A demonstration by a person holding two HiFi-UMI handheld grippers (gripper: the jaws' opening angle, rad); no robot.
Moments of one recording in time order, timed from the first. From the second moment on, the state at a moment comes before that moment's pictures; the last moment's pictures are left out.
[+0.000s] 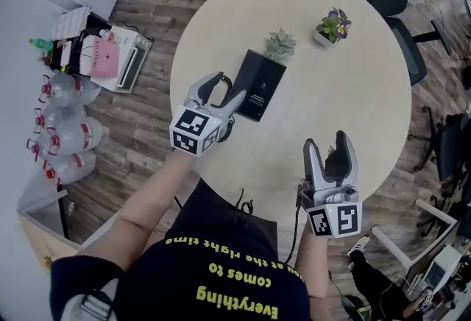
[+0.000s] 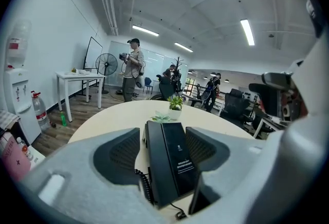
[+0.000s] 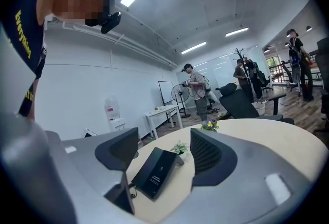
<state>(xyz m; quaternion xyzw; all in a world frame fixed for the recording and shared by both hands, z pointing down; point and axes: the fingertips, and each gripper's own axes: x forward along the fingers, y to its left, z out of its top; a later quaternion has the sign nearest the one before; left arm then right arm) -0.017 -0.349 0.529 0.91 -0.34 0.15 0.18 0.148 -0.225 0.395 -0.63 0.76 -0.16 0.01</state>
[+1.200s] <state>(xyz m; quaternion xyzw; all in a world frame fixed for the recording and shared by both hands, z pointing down) 0.017 -0.361 0.620 0.91 -0.20 0.21 0.30 0.161 -0.229 0.439 -0.64 0.74 -0.21 -0.02</state>
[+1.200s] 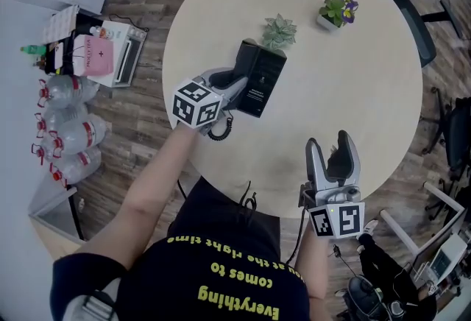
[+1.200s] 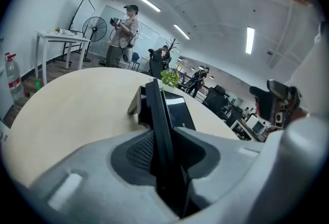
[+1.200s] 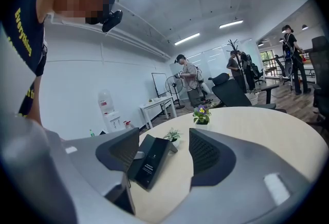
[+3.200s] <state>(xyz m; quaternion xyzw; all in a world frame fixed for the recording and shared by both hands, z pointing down) -0.023 -0.232 0.288 0.94 -0.33 -0.03 0.03 0.181 -0.148 0.247 -0.64 0.77 0.03 0.04</state>
